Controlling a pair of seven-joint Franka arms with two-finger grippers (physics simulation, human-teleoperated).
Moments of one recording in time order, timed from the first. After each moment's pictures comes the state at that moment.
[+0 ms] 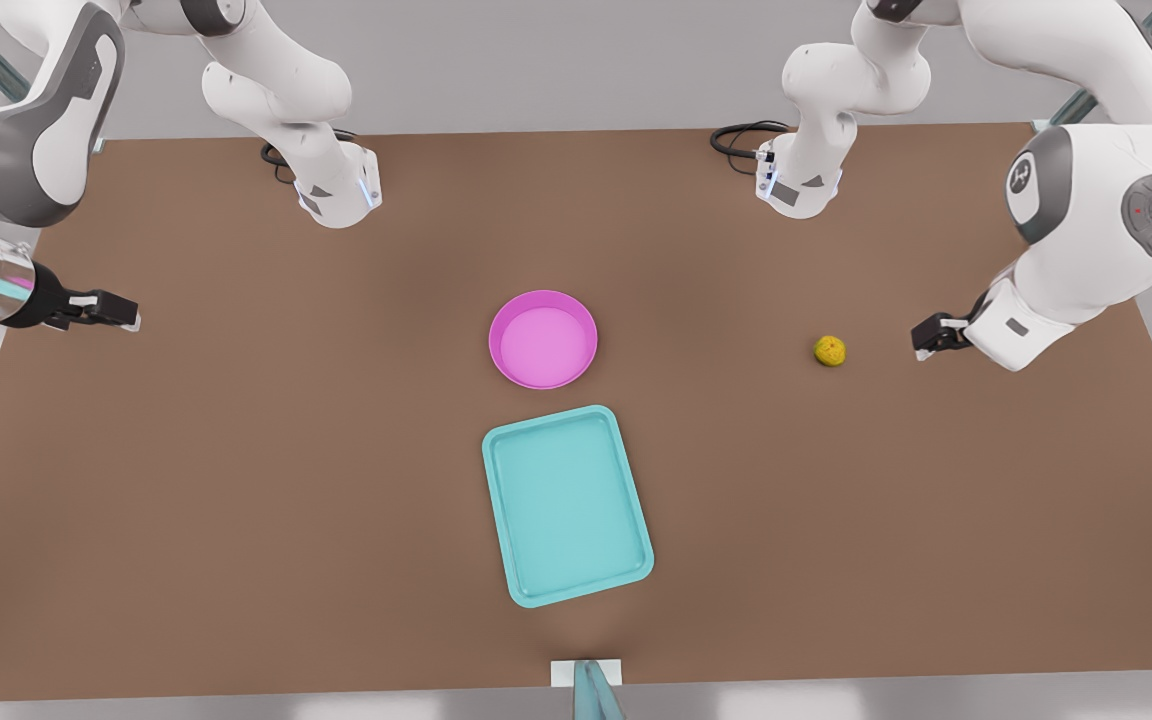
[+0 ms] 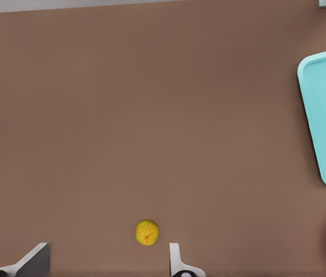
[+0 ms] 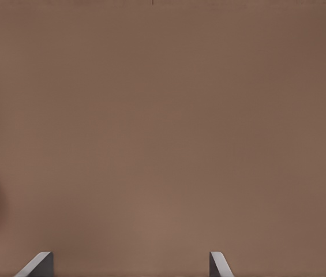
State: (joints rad) left arm -0.17 0.17 0.11 -1.40 0.02 1.52 -0.02; right arm -0.03 0.15 -0.11 -1.33 -0.02 1.30 -0.11
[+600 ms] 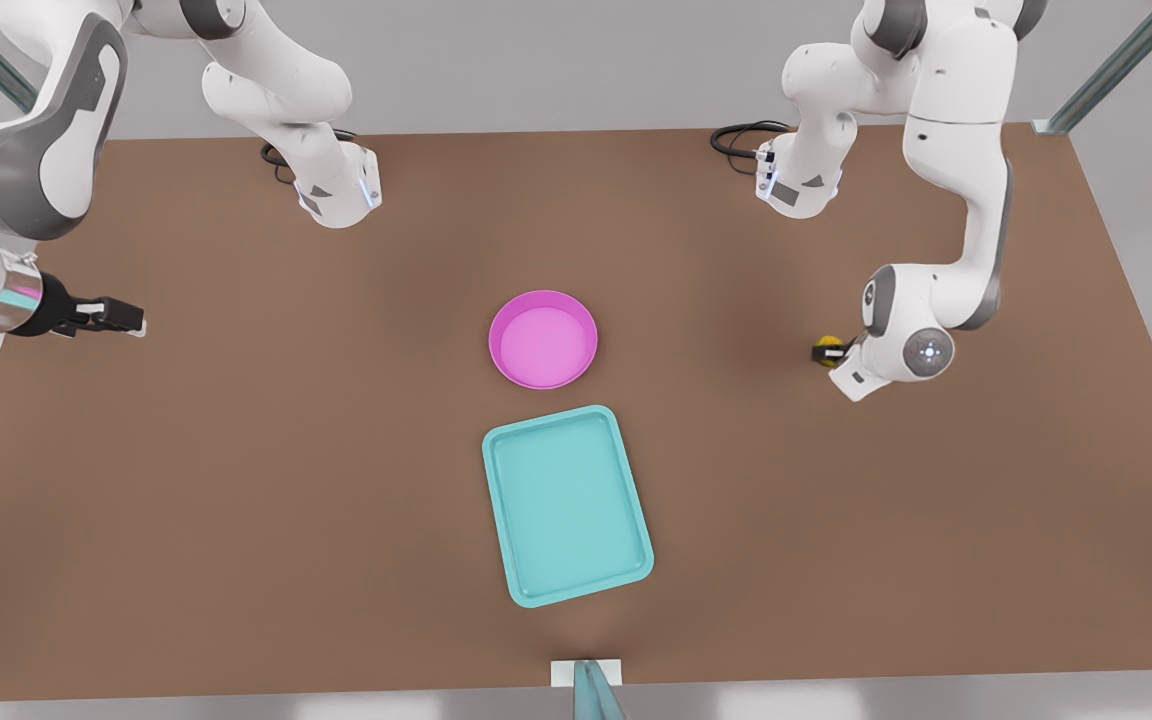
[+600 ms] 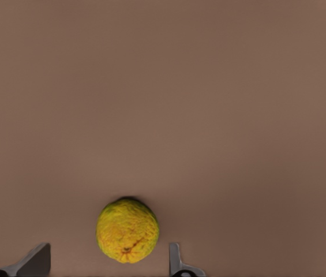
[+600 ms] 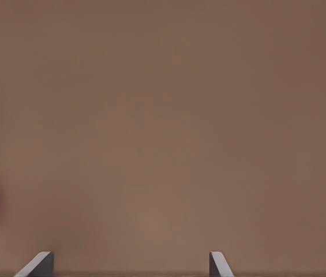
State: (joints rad) left arm -0.17 0.27 0.13 -2.25 0.02 2.14 0.05; right arm -0.03 0.17 -0.11 -1.34 -0.02 1.31 -0.12
